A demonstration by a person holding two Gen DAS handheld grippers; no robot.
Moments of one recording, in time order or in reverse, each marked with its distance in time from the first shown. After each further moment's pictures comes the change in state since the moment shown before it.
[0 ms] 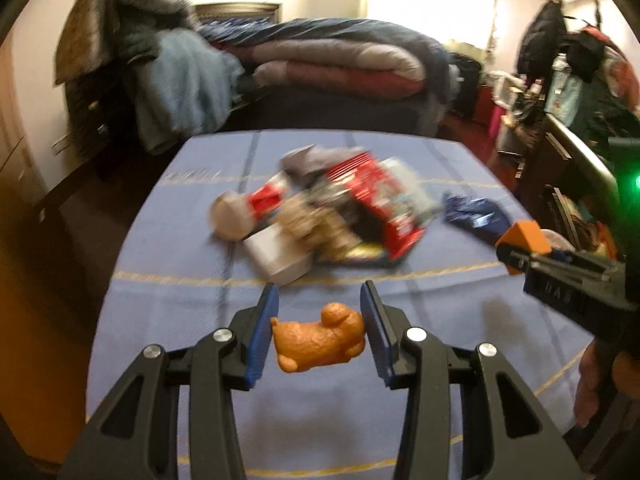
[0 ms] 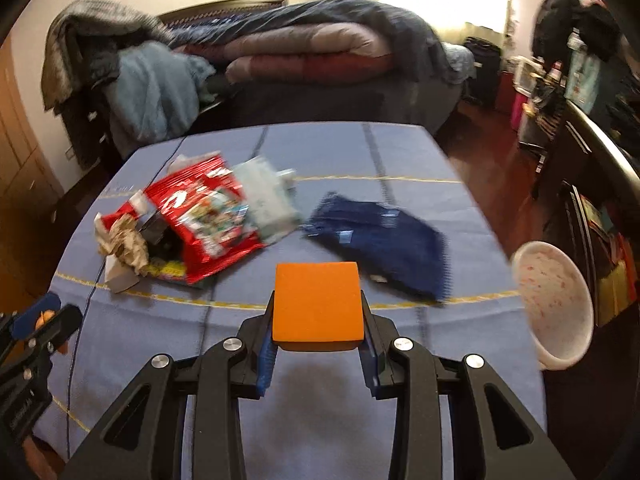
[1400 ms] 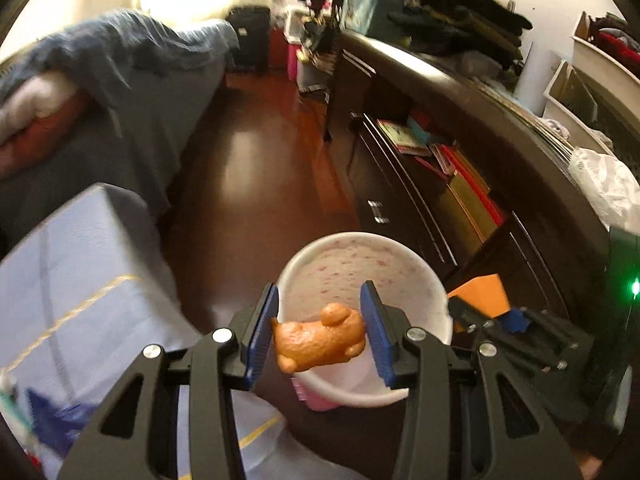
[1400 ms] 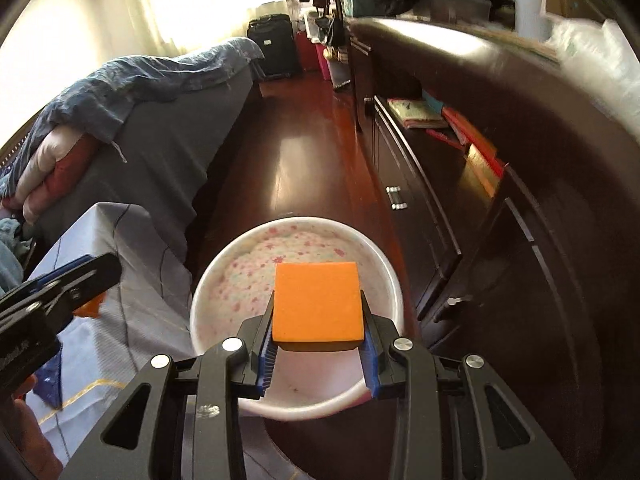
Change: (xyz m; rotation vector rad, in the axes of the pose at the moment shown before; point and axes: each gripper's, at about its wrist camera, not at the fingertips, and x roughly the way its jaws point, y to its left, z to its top) left arm 0.160 -0.414 0.081 0.440 0.173 -0.560; right arm 0.013 -0.342 -0.038 0.563 -0.038 -0.337
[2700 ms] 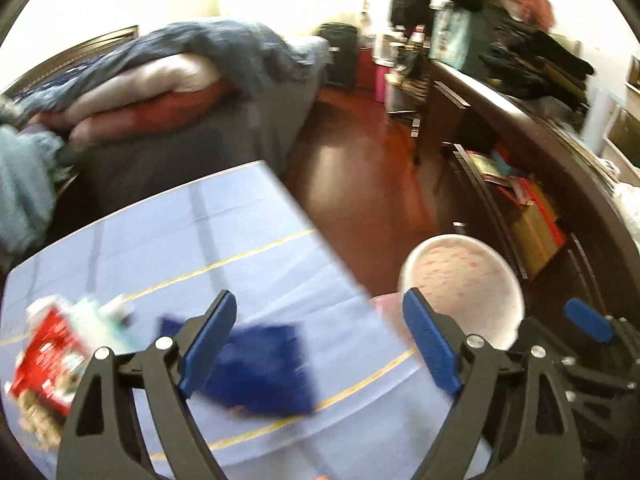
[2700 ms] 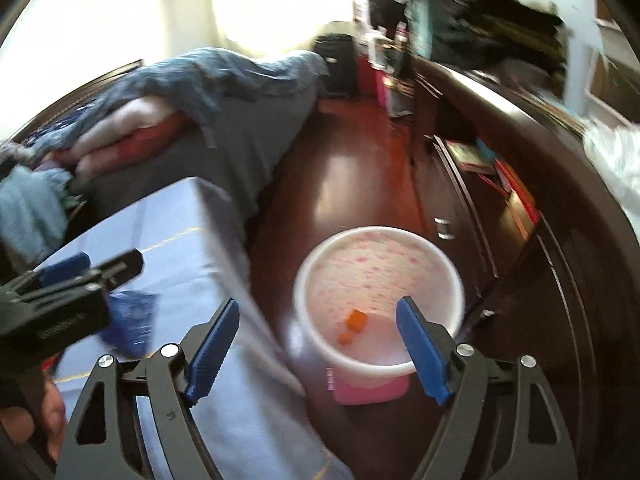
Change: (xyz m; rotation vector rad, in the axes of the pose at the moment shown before) left arm -0.121 0.089 -0.060 -0.167 -0.093 0.316; right arm -0.091 0.102 -0.038 -0.198 -0.083 0.111
